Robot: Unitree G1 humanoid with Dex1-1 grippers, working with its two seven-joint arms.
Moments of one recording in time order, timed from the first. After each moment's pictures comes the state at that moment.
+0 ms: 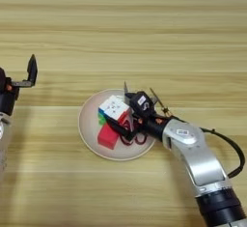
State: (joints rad) left arm -0.16 0.06 0.11 0.14 -0.07 -0.29 -0.08; right arm -0.12 -0.38 0.17 -0.06 0.16 0.24 0.66
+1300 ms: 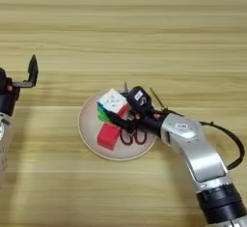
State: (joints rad) left arm -0.16 0.06 0.10 0.14 -0.07 -0.29 -0.08; right arm -0.14 -0.39 0.15 -0.18 0.19 0.36 0.68
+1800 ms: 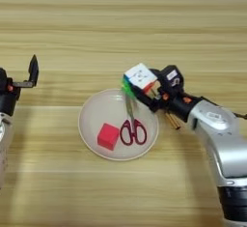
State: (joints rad) left arm -0.16 0.06 0.10 0.15 -0.07 -0.29 -0.08; right arm -0.14 -0.46 -0.08 -0.26 0.26 0.40 0.62
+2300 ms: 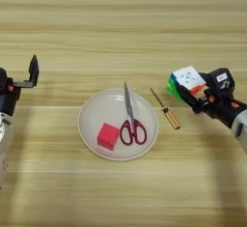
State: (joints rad) left arm -0.16 0.06 0.10 0.15 -0.07 -0.30 -0.08; right arm -0.07 -0.55 -0.26 -0.14 0.27 0.40 0.62
